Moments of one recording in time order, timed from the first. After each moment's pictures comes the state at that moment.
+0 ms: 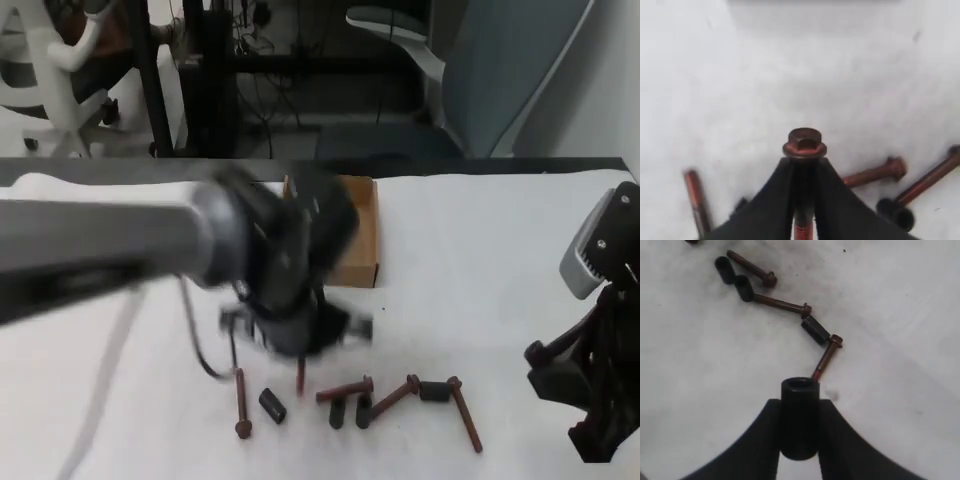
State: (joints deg) left arm -42.0 92.8 -63.1 37.0 -12.5 -31.1; right arm 17.2 52.0 -42.7 53.2 -15.1 -24.8
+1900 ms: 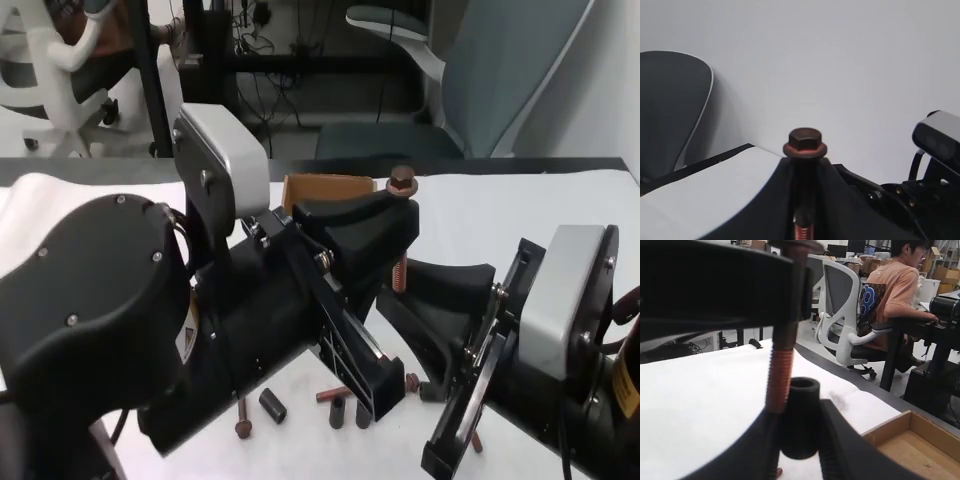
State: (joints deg) left arm -51.1 60.3 -28.1 -33.0 7.2 -9.7; right arm 46.3 52.9 -18.7 -27.9 -3.8 -4.7
